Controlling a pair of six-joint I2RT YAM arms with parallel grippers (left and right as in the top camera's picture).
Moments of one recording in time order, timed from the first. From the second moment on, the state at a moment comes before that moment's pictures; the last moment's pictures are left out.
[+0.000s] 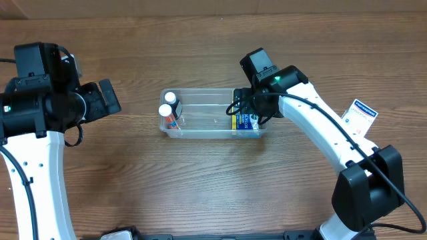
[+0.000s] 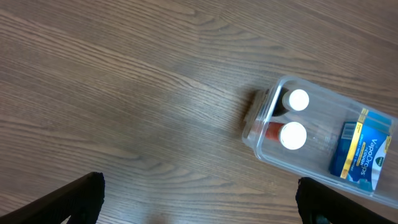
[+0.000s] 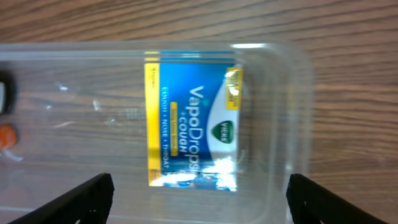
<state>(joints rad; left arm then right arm) 0.17 1.39 1.66 -1.38 0.06 -0.22 0.47 1.80 1.49 -1.00 0.04 0.51</state>
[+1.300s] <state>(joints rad) 0.17 1.39 1.66 -1.39 0.07 -0.21 -0.39 2.08 1.50 -1.04 0.05 0.38</state>
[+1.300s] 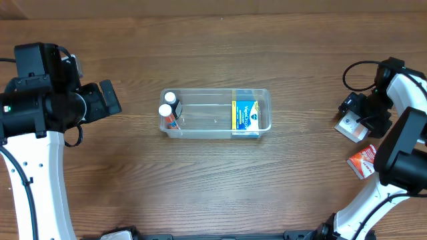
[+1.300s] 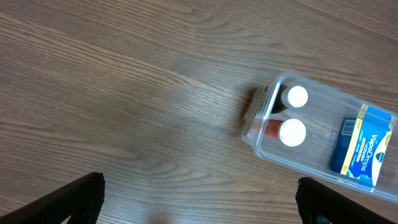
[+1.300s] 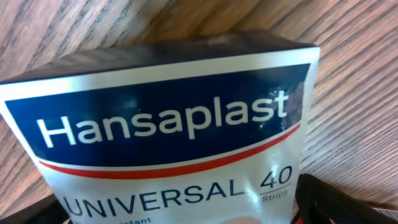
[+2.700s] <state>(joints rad) 0.17 1.39 1.66 -1.39 0.07 -0.21 -0.39 2.08 1.50 -1.06 -0.03 0.35</state>
